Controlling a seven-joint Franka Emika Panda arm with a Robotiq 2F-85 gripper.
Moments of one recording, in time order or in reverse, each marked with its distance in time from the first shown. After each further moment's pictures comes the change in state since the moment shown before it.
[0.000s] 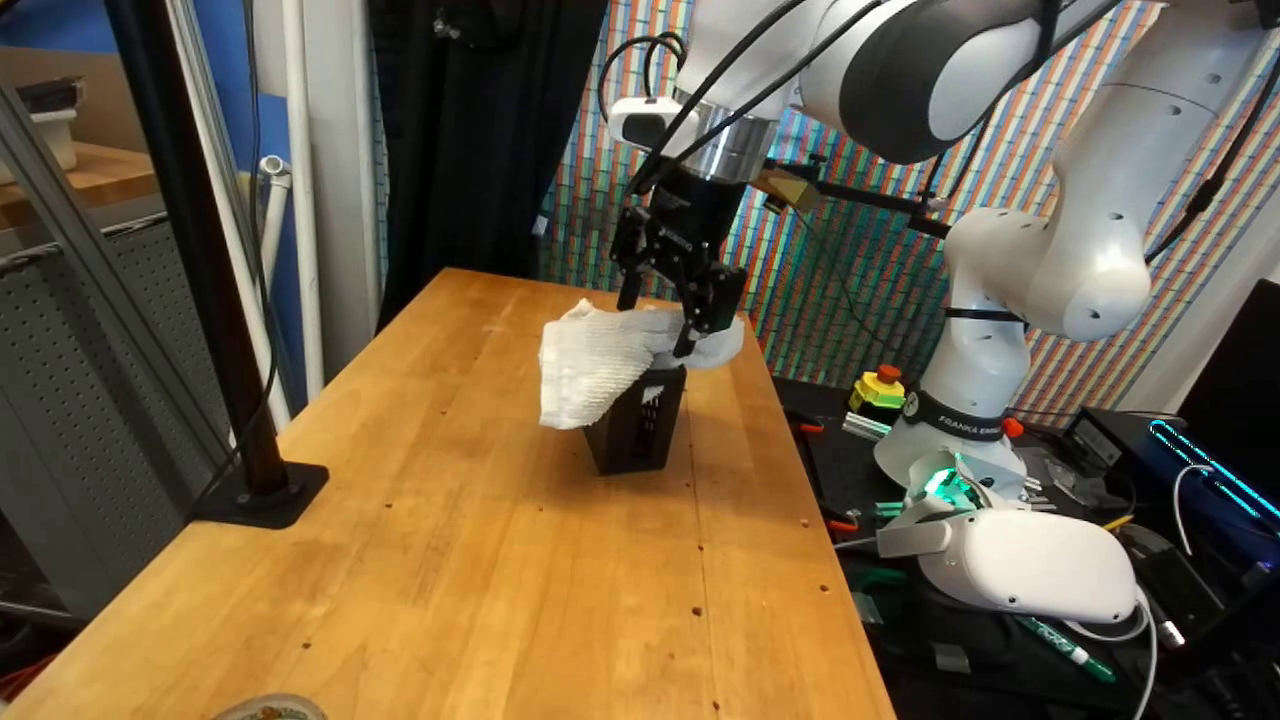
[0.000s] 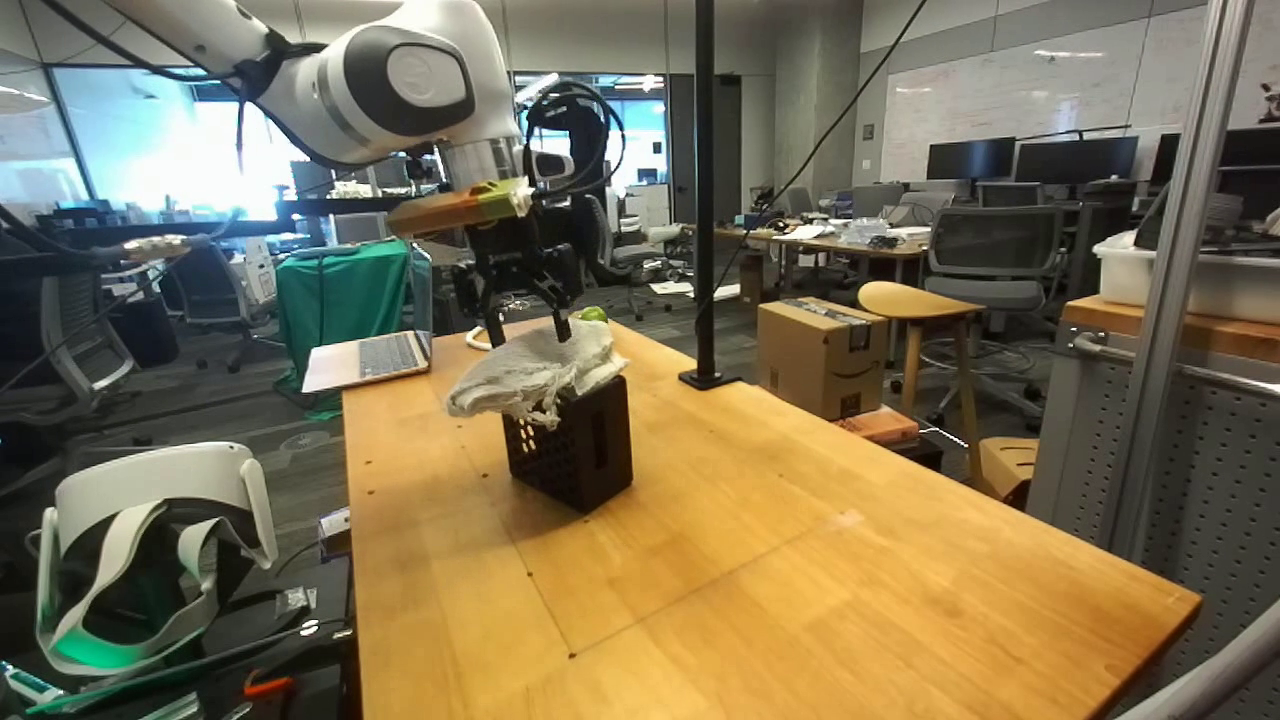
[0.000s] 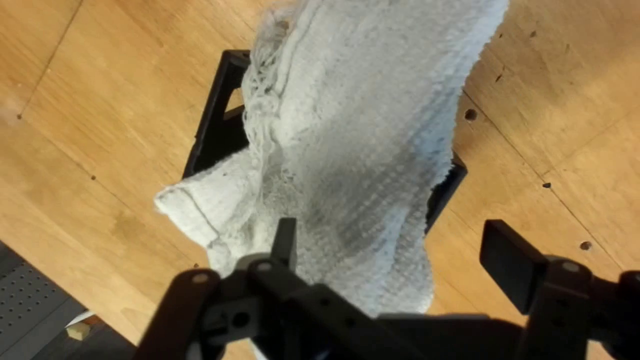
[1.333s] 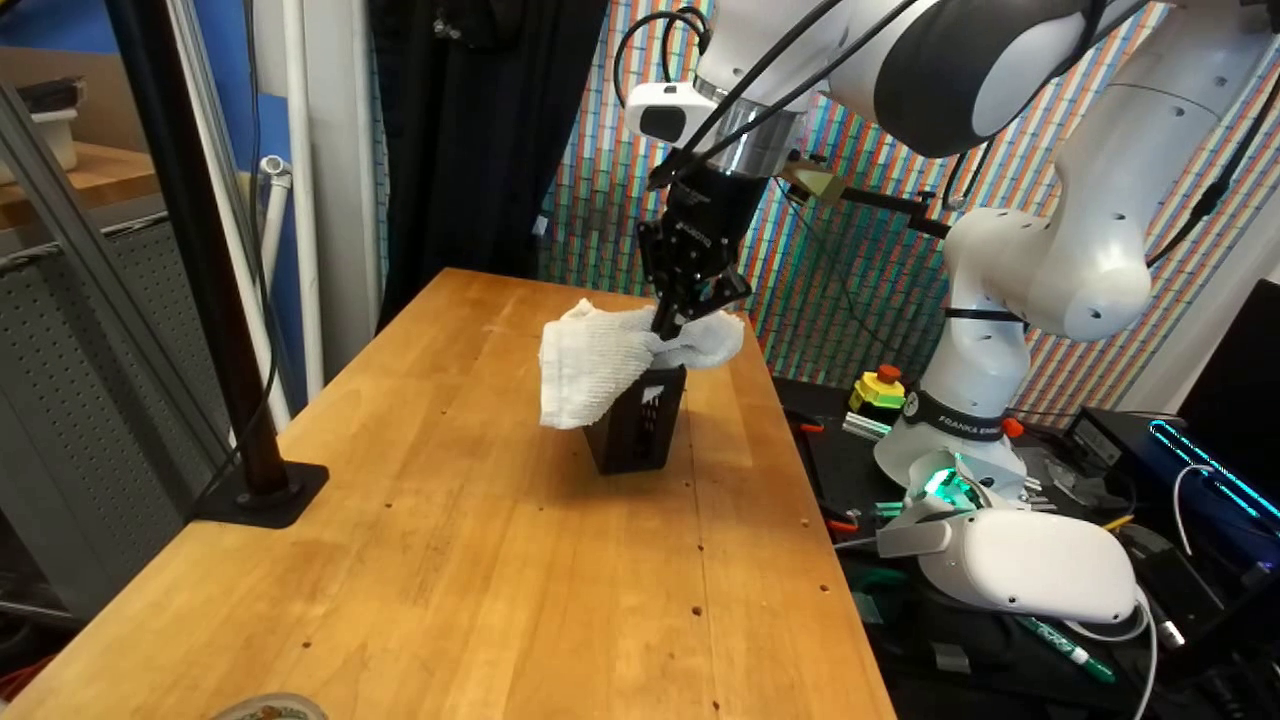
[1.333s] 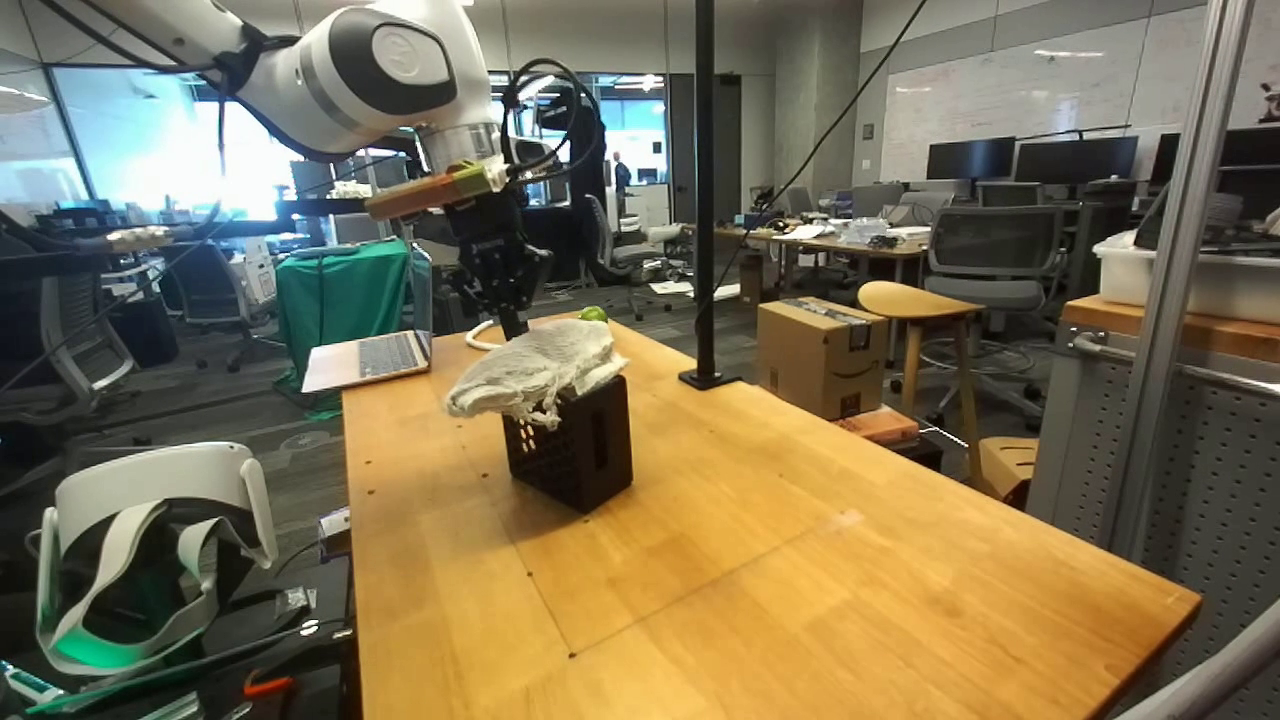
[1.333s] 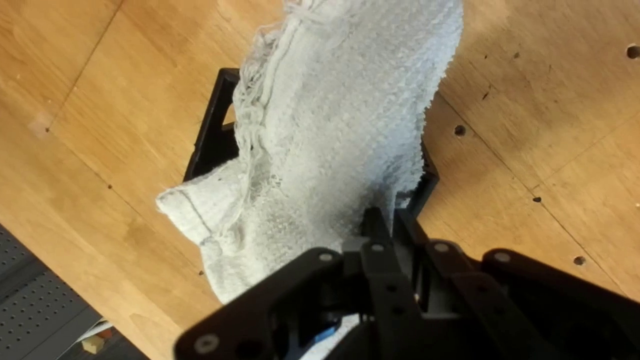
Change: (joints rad) arm 0.007 -0.018 0.039 0.019 -0.064 -0.080 0.080
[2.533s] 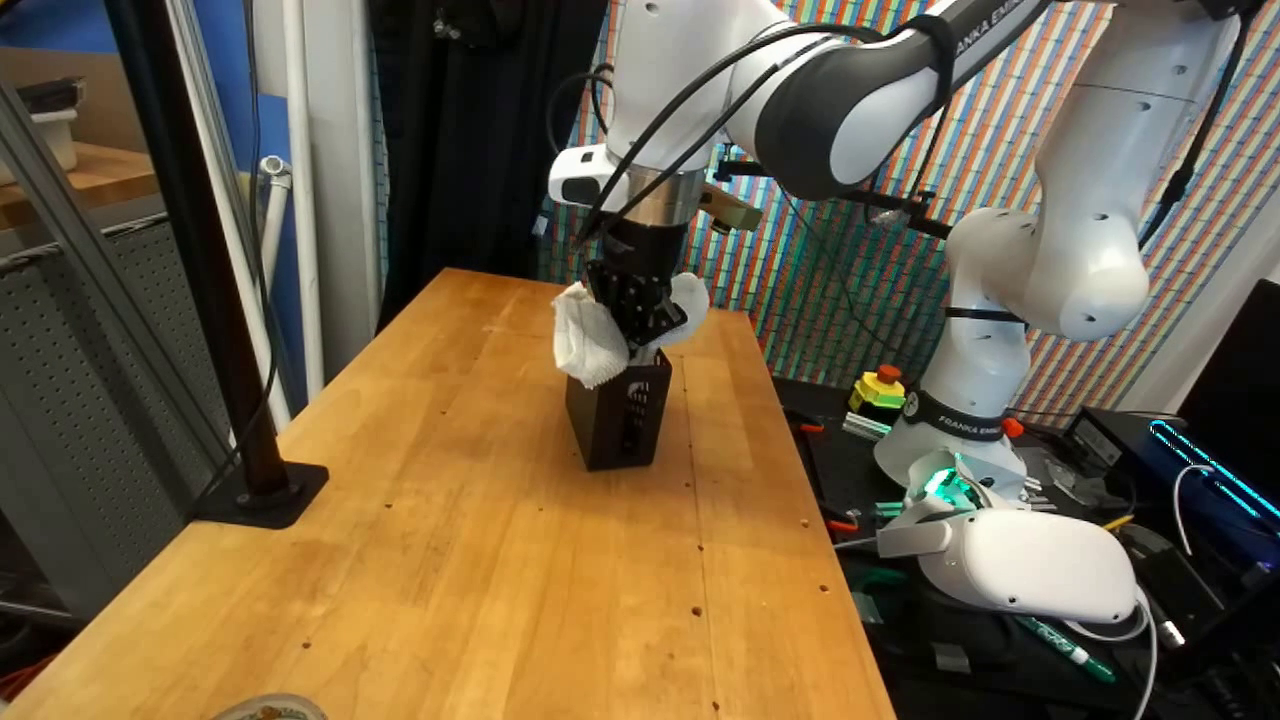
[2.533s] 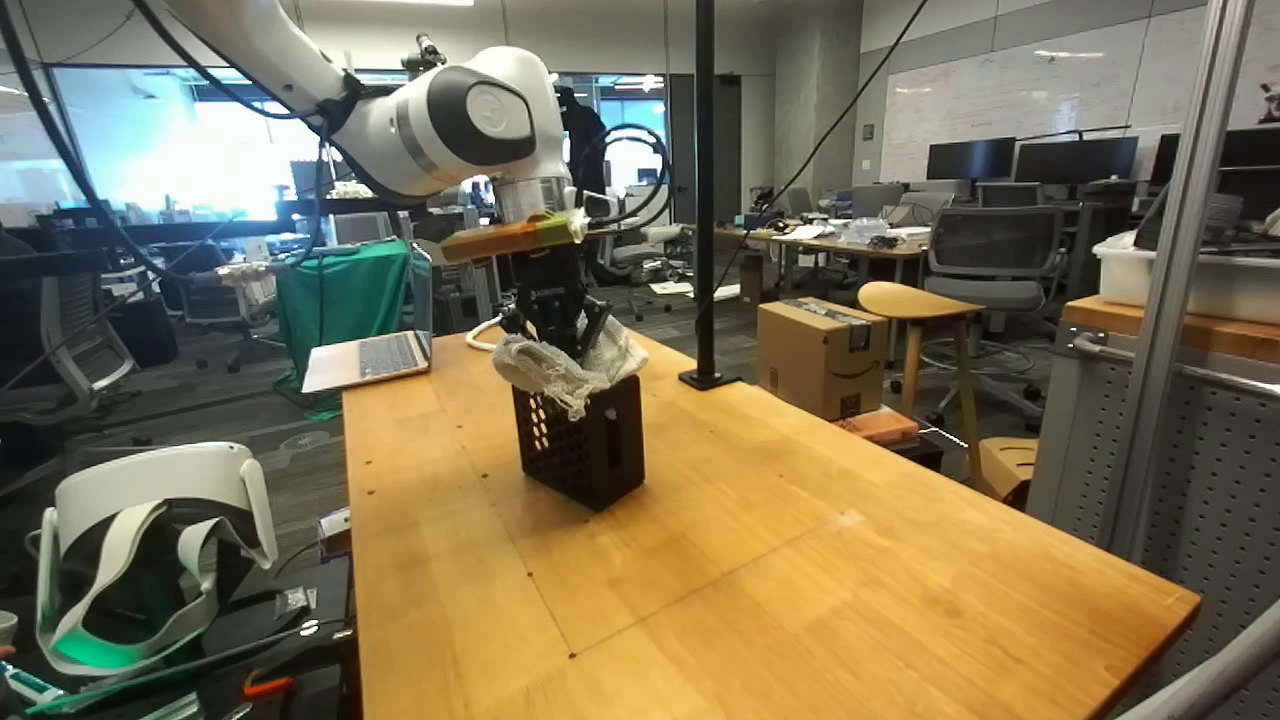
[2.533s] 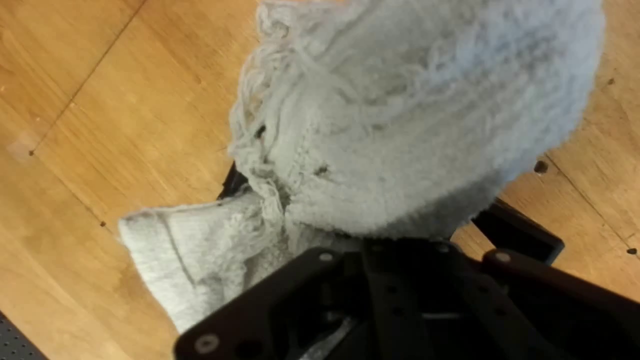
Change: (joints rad) arm -0.040 0.218 -0.050 0.110 -0.071 -0.009 -0.070
